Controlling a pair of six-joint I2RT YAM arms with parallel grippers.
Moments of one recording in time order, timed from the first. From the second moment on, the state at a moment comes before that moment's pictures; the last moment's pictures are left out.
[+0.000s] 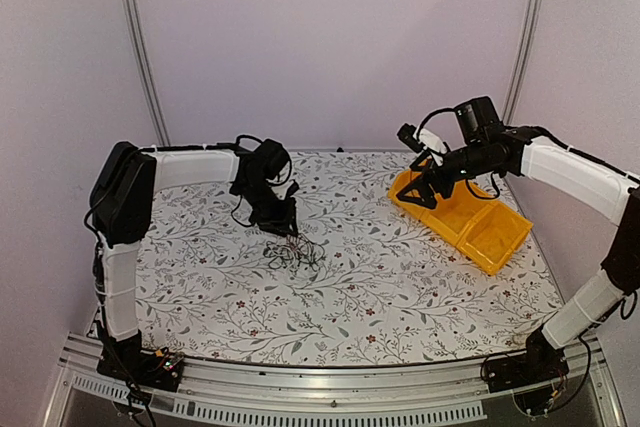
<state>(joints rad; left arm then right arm) -0.59 2.11 1.60 -0.77 0.27 -0.36 0.44 1.53 1.30 -0.55 -0.46 -0.49</state>
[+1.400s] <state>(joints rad) -0.57 1.60 1.51 -0.62 0.36 -0.29 0.46 1.64 1.52 -0.58 -0.77 -0.47</state>
